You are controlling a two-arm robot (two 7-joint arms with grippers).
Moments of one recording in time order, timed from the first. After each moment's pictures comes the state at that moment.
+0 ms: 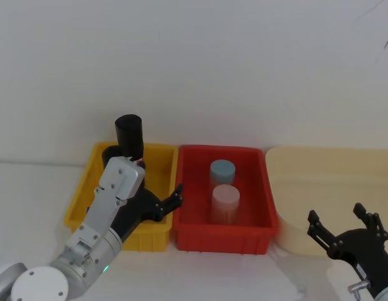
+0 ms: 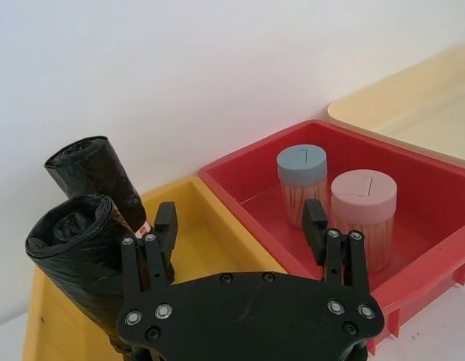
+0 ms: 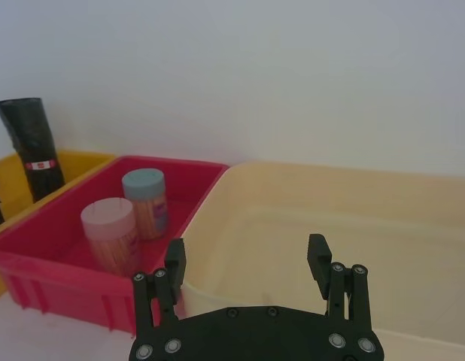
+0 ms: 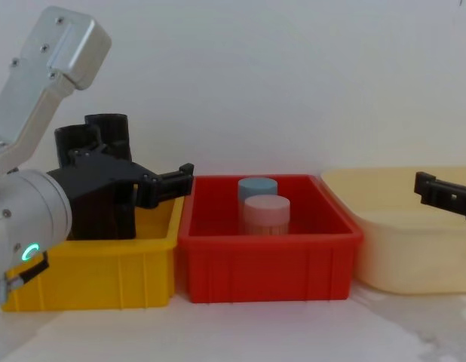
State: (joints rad) left arm -0.24 0.38 0.45 -1.63 -0.20 0.01 -0.01; right arm -0.02 0.34 -0.22 -1.77 0.29 0.03 0.08
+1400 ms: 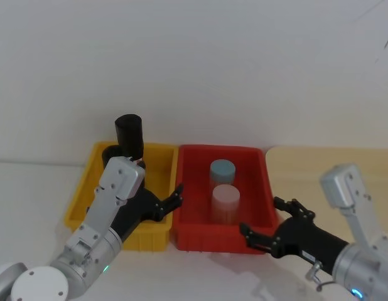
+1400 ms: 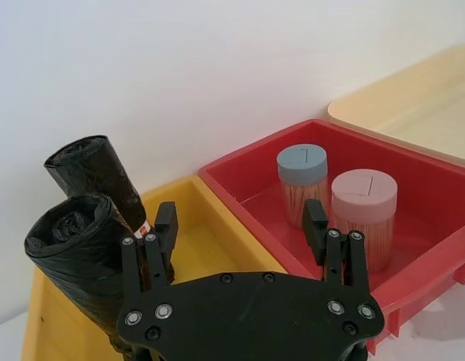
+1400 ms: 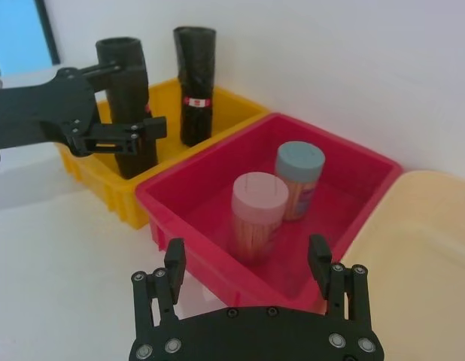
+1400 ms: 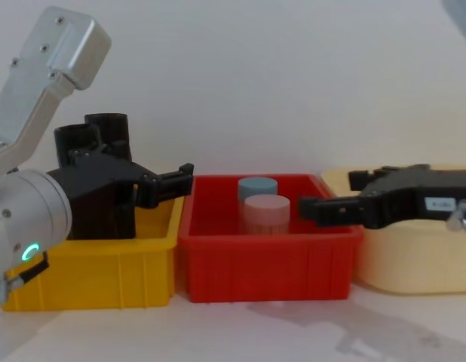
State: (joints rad) left arm -0.24 0.38 0.45 -1.63 -0.20 0.01 -0.01; right arm 0.25 0.45 -0.40 -1.71 0.30 0.30 0.42
